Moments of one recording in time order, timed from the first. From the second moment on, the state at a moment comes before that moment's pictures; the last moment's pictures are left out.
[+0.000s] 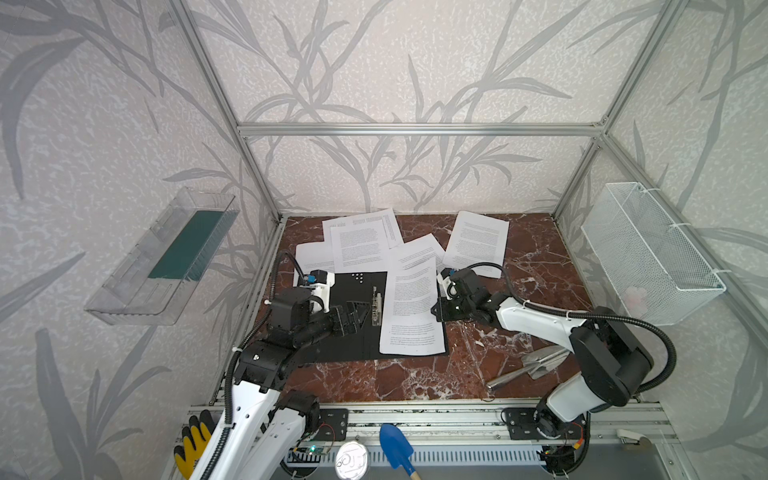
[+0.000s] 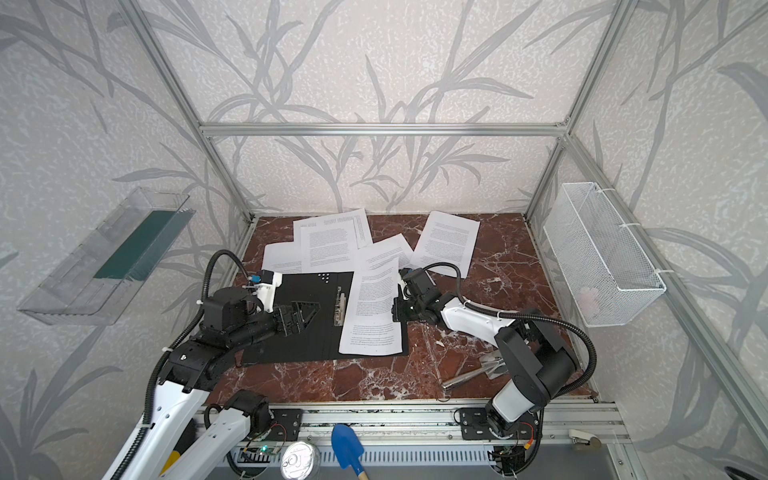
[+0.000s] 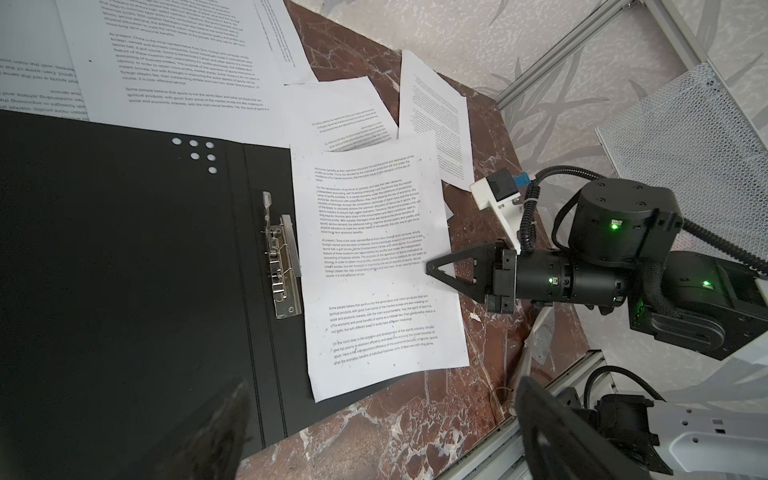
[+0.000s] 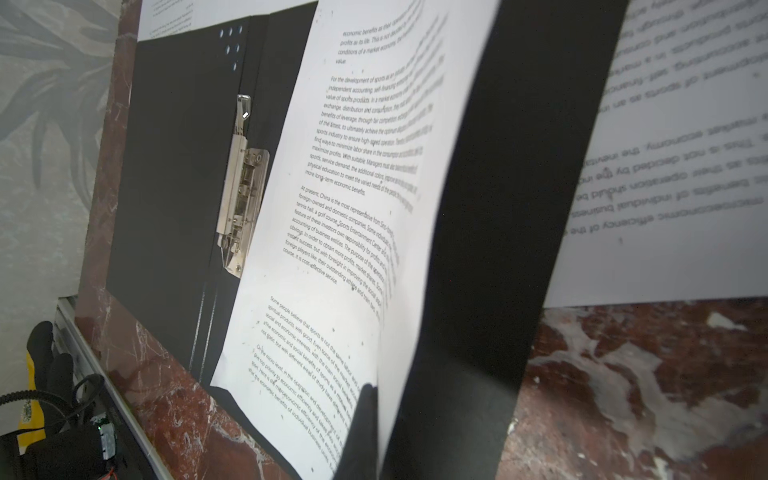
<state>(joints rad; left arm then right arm) -0.25 0.64 0.77 -0.71 0.38 -0.47 0.65 1.58 0.85 -0.15 -0.27 0.55</state>
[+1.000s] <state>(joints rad) -0.25 0.64 0.77 -0.71 0.38 -0.47 0.65 1.66 0.95 -0.16 -0.36 0.46</state>
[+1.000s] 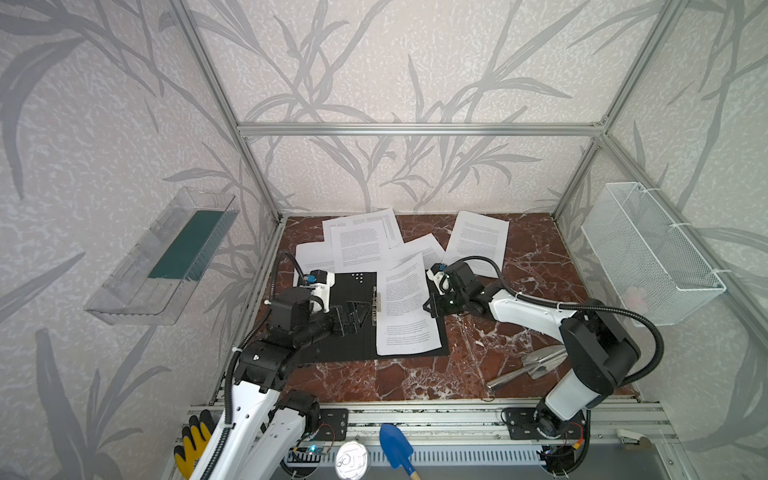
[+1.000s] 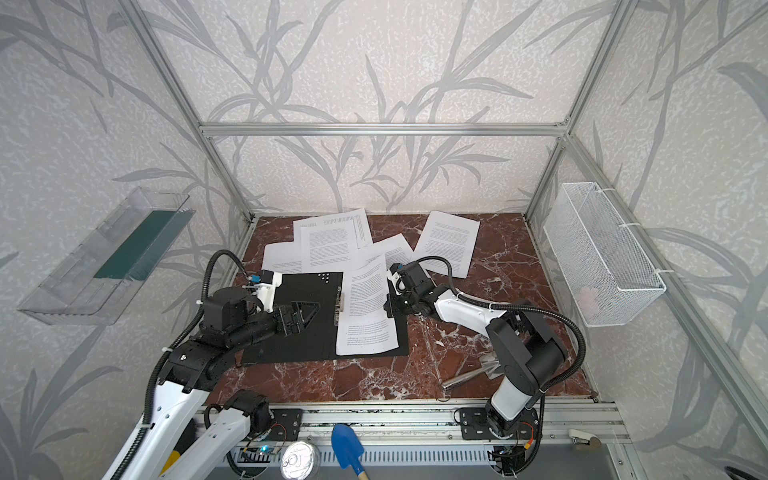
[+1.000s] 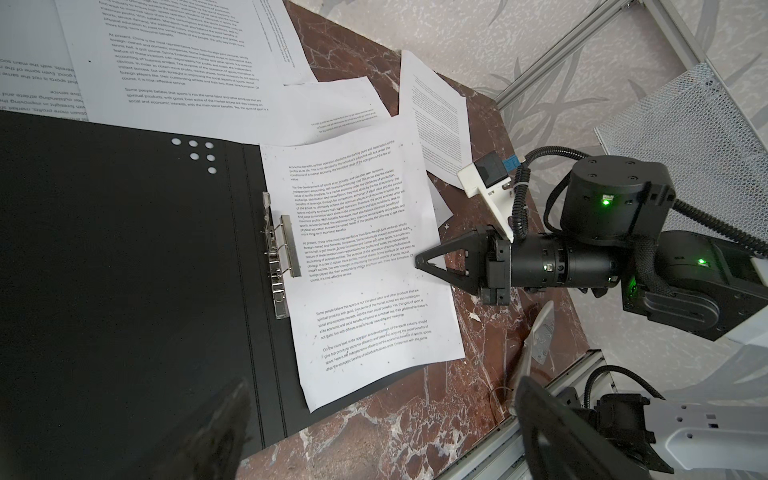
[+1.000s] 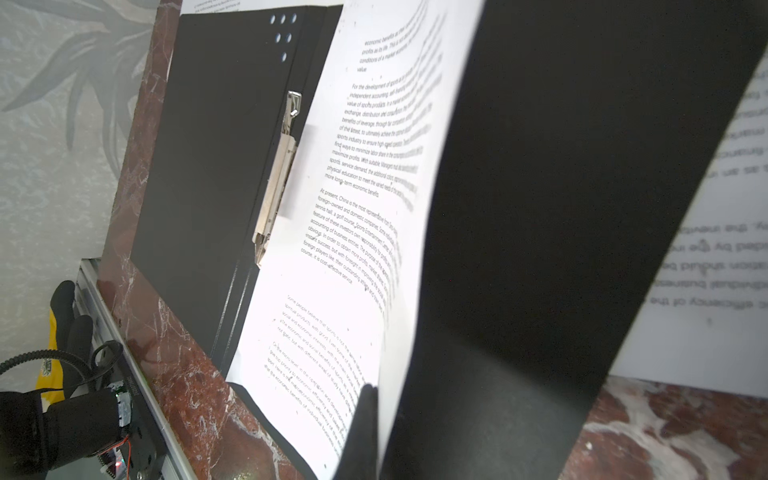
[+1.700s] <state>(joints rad) -0.24 0.64 0.77 -0.71 0.38 -0.47 0.65 1.66 0.97 -0.19 -0.36 0.45</state>
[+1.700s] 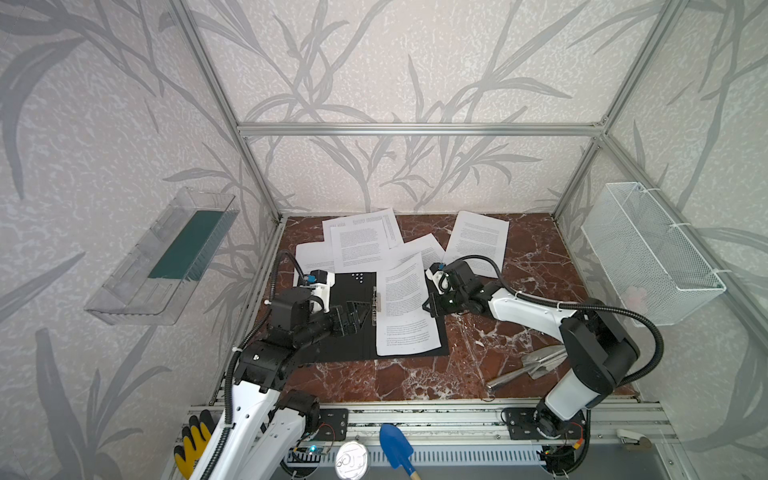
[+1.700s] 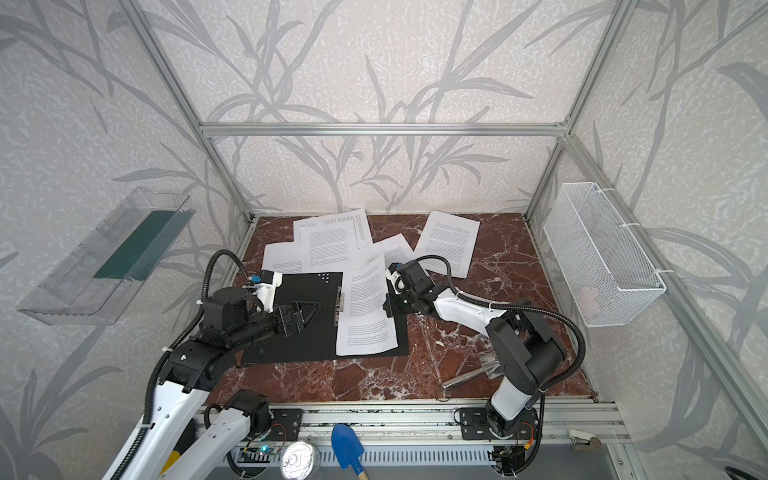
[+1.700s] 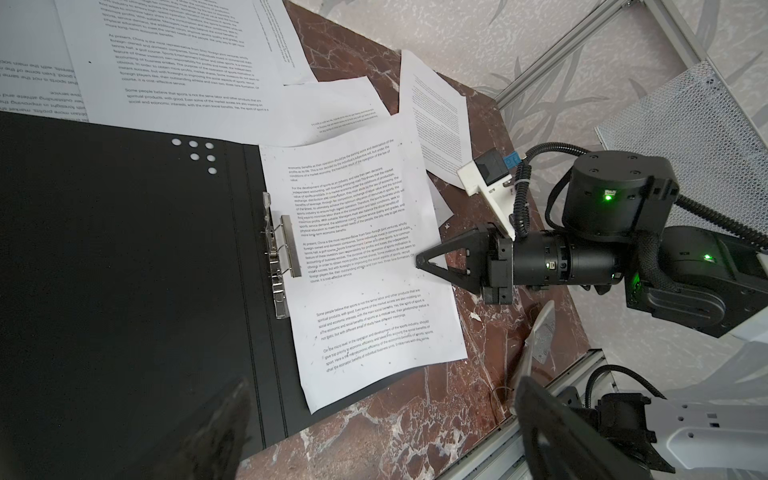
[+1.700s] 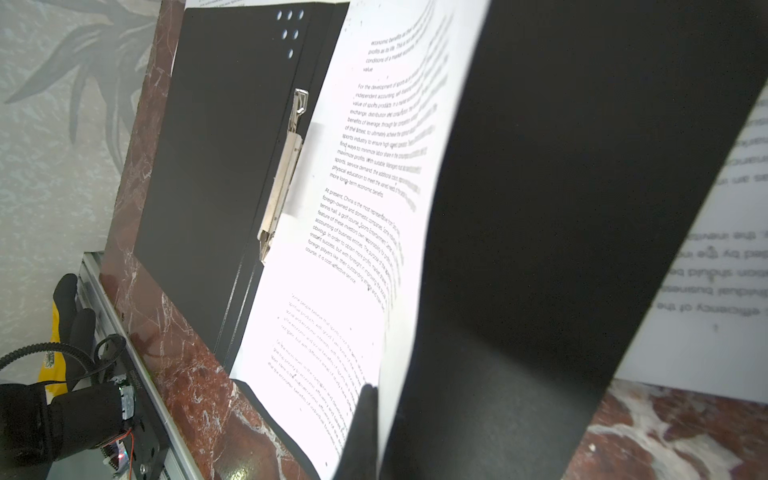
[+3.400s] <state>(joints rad) -0.24 0.63 0.76 -0.71 0.38 -0.47 0.65 1.68 0.96 -0.19 -0.34 0.48</state>
